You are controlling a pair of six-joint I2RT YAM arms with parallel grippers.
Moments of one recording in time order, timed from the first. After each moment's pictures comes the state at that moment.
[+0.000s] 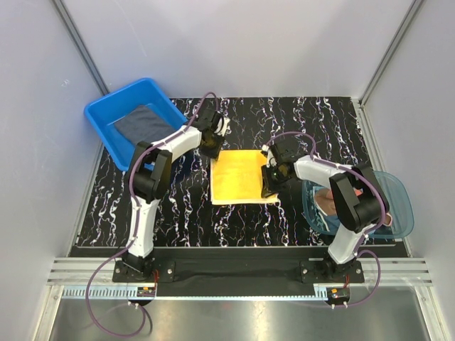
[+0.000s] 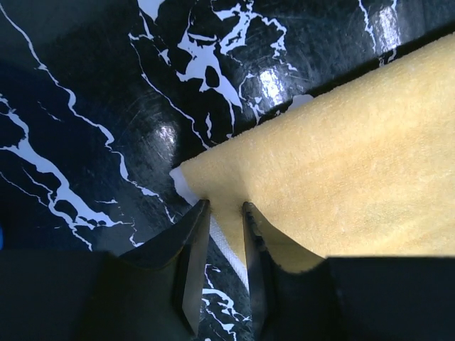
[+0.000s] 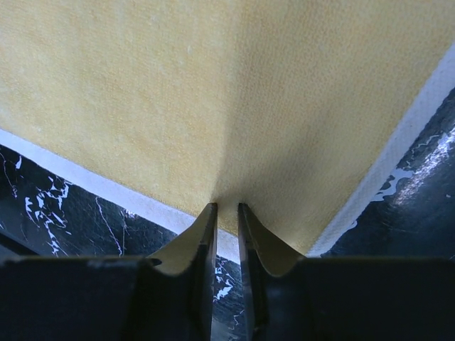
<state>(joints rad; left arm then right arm) -0.44 2.20 1.70 -0.60 0.06 -0.03 0.45 1.76 1.02 -0.45 -0.30 0.28</state>
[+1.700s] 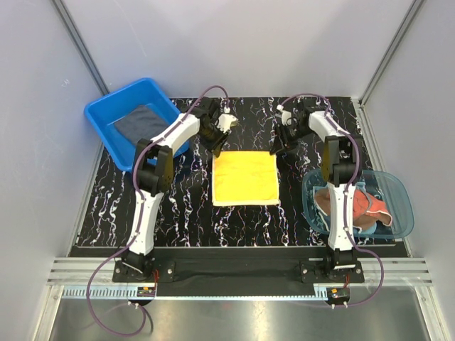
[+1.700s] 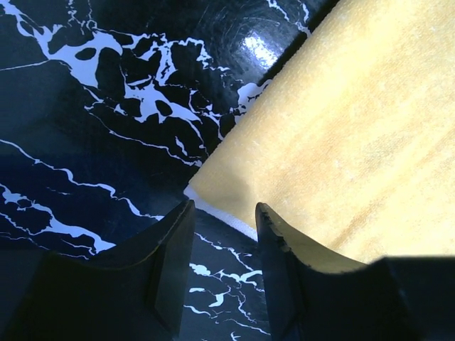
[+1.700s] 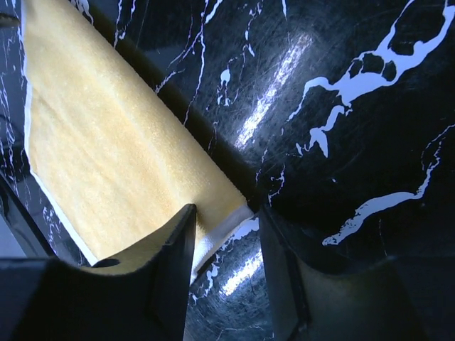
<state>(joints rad) -0.39 2.33 2.01 -0.90 0.31 0.39 0.09 2.43 1.99 -0.90 -0.75 -0.26</state>
